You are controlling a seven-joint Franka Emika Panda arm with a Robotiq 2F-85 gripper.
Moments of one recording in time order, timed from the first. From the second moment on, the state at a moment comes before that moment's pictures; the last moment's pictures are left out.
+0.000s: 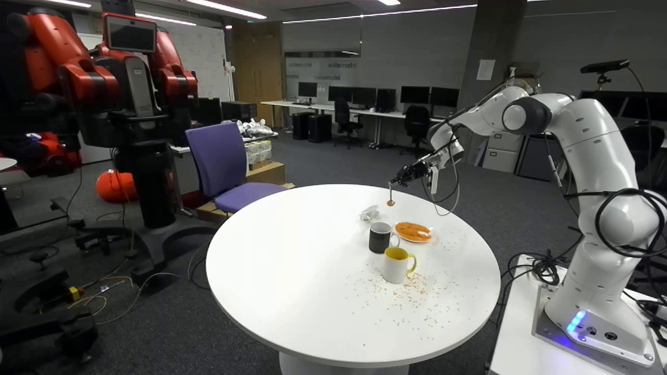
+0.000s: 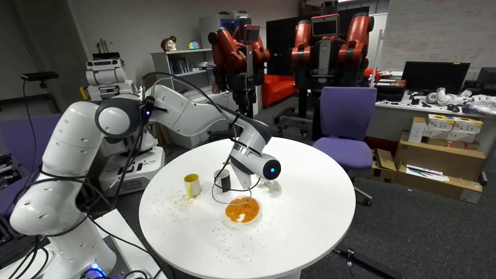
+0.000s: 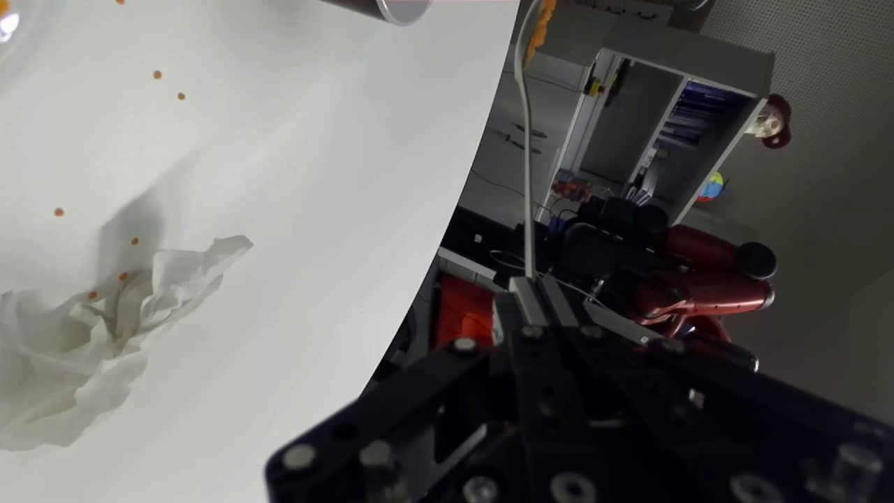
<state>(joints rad) -0.42 0.64 -0.17 -1.68 1.36 1.75 -1.04</state>
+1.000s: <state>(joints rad) -0.33 0.64 -0.18 -1.73 1.35 1.87 -1.05</state>
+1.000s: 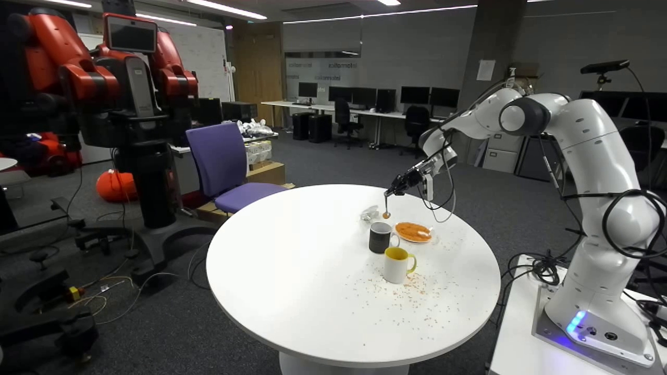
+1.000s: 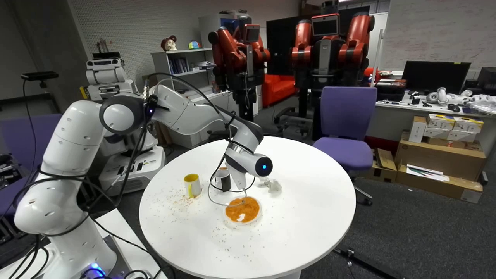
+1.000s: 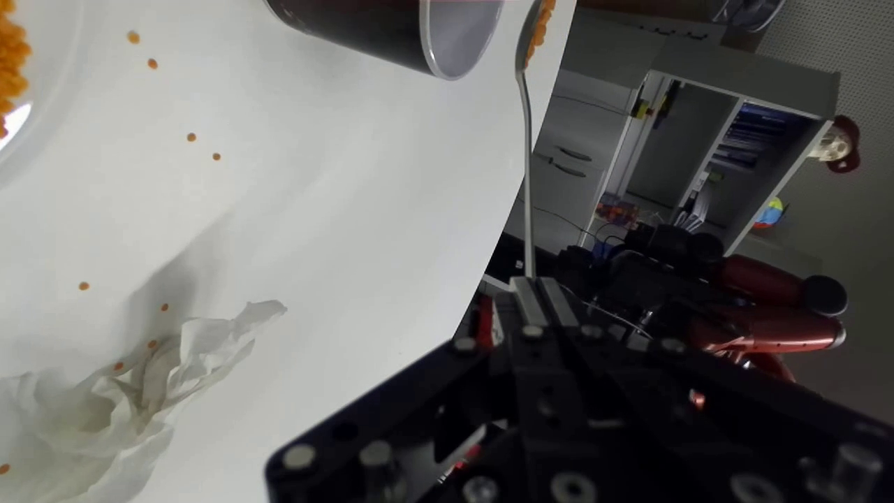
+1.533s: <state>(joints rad) -0.29 0.64 -0.18 -1.73 1.33 1.92 -1.05</state>
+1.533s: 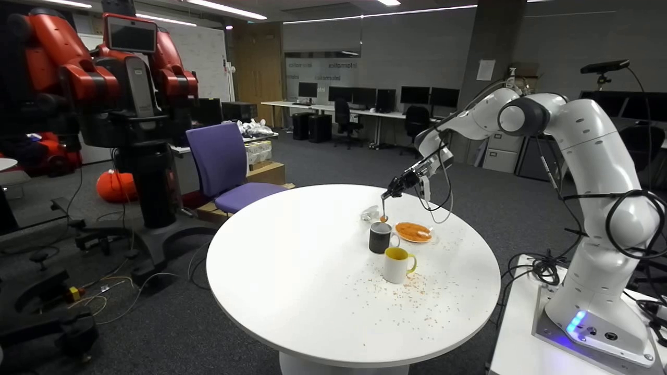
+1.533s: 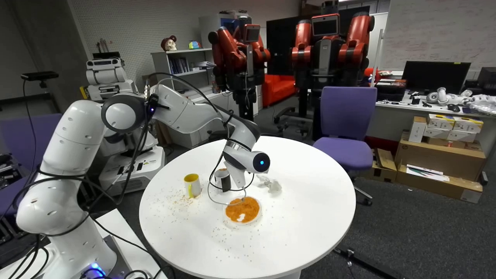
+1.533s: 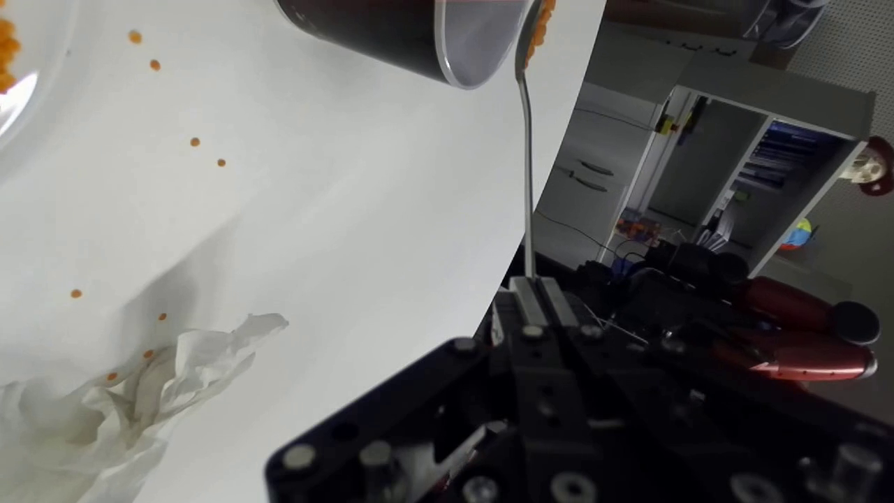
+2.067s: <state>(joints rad) -0.27 0.64 -0.18 -1.74 1.28 1.97 -1.05</state>
